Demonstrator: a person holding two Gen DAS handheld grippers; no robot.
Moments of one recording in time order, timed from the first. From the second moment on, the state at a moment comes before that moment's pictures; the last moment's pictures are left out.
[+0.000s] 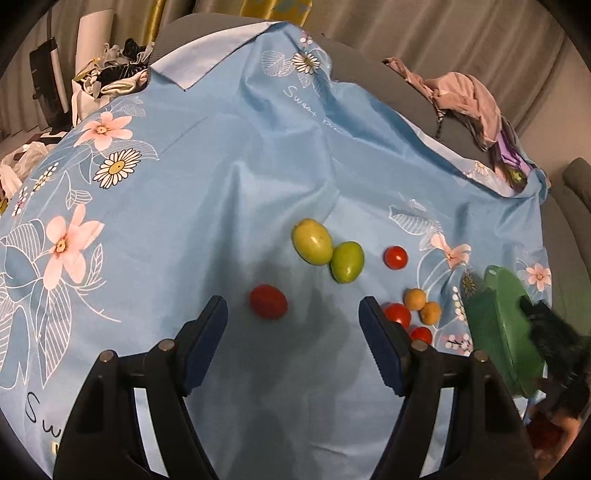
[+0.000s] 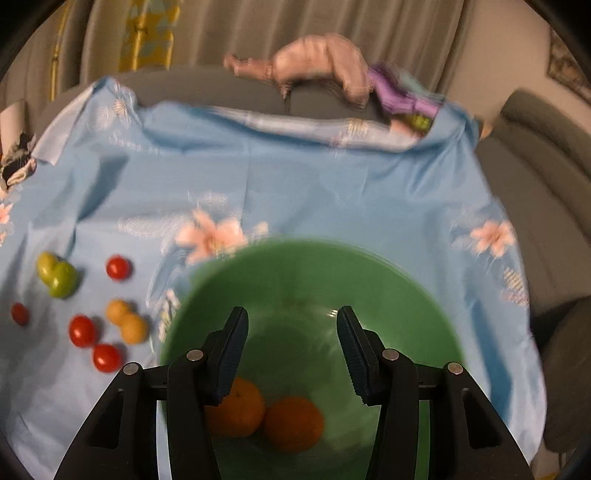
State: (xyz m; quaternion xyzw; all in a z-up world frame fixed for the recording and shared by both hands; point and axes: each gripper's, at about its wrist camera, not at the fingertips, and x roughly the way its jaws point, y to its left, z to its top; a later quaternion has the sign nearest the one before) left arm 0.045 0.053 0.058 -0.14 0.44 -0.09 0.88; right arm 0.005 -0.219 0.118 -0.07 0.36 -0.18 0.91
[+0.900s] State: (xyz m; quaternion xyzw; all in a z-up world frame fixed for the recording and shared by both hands) left arm 0.086 0.051 0.024 -0.14 0.49 -0.07 0.86; right arm 0.042 -0.138 0.059 -0.01 0.47 0.07 0.88
